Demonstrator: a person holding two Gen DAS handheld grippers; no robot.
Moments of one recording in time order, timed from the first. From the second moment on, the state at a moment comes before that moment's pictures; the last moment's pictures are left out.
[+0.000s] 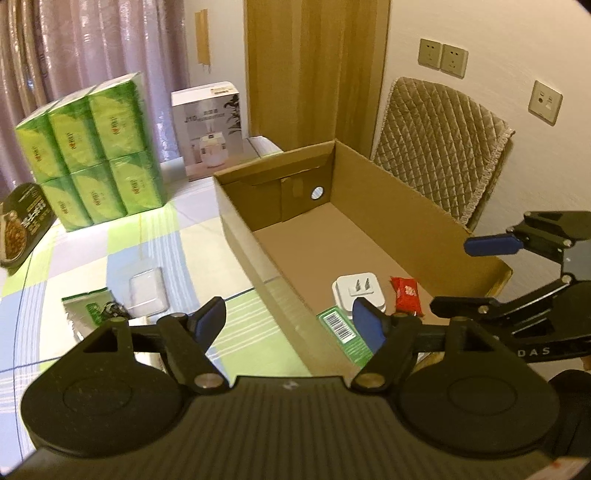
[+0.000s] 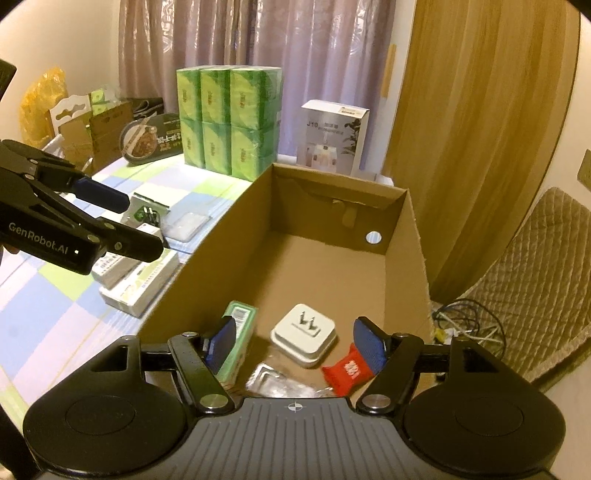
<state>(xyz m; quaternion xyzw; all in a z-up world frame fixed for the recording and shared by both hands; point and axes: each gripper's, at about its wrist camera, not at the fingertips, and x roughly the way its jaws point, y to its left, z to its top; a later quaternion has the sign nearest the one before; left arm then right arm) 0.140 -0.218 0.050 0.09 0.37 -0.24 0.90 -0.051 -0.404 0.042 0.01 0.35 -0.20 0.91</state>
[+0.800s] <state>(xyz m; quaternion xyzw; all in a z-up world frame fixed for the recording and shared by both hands) 0.085 -0.106 0.038 0.07 0.38 -0.15 0.91 -0.027 -0.305 0.050 0.02 0.33 -0.14 0.93</state>
